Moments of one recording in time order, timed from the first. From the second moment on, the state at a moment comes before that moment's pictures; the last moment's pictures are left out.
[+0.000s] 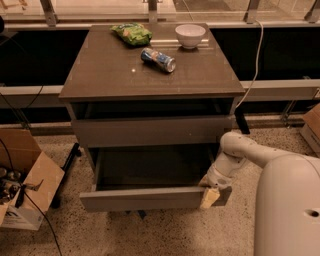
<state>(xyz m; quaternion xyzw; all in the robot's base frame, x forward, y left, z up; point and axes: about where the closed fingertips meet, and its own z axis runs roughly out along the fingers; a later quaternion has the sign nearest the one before) 0.533 -0.193 0.427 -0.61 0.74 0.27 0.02</state>
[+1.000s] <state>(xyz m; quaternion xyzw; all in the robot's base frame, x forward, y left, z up) 0.471 -0.214 0.435 -0.59 0.75 0.30 0.03</state>
